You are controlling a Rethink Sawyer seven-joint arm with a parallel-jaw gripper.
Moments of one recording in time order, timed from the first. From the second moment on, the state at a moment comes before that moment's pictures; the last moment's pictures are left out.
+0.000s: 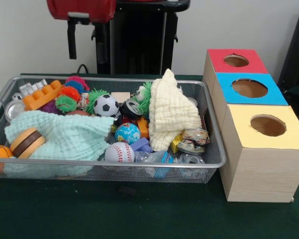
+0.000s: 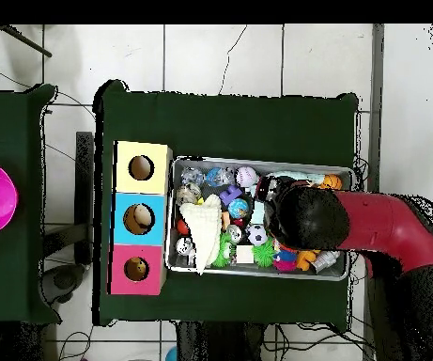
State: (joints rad) arm -0.75 -0.93 0.50 1.74 -0.39 0.68 1.87
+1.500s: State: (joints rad) arm -0.72 -0.65 0.38 1.74 -0.57 0.41 1.87
